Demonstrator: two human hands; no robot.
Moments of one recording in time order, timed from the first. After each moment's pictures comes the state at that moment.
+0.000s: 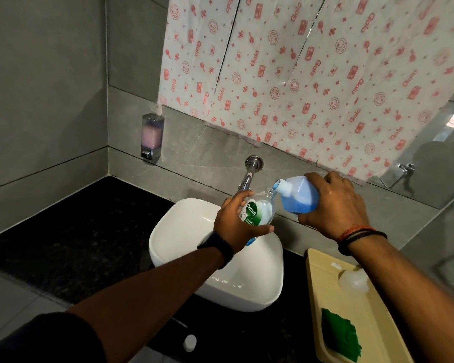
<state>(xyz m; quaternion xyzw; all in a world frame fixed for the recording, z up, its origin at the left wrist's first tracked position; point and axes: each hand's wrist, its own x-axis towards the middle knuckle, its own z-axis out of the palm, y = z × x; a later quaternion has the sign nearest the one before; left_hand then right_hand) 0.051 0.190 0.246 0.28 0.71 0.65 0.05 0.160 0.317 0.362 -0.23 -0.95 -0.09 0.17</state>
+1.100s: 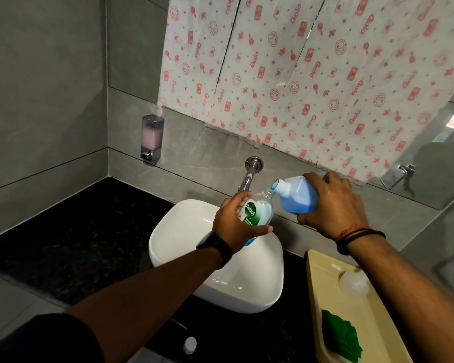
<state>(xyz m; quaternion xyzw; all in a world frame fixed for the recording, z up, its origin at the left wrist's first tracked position) 0.048 0.189 0.247 0.27 0.71 0.65 0.06 0.157 0.312 0.365 -0.23 -0.95 -0.09 0.17</state>
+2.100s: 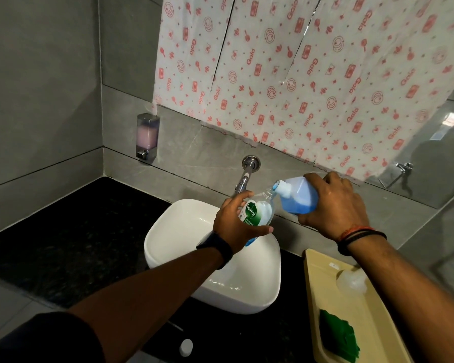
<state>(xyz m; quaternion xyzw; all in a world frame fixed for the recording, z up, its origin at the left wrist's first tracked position) 0.046 0.202 0.245 0.29 0.71 0.64 0.06 0.159 0.322 0.365 -0.23 -0.95 -0.09 0.16</state>
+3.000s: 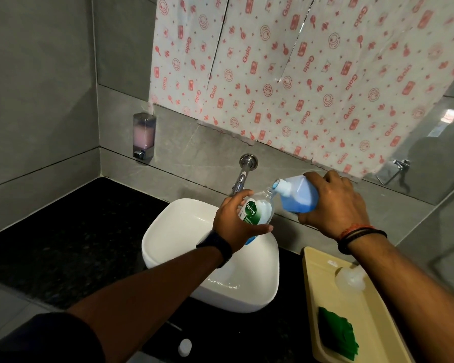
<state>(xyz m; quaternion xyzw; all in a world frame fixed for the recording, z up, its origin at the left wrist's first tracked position) 0.048 0.208 0.245 0.28 0.70 0.65 0.07 0.162 0.330 0.364 -0.24 -0.95 -0.09 0.17</state>
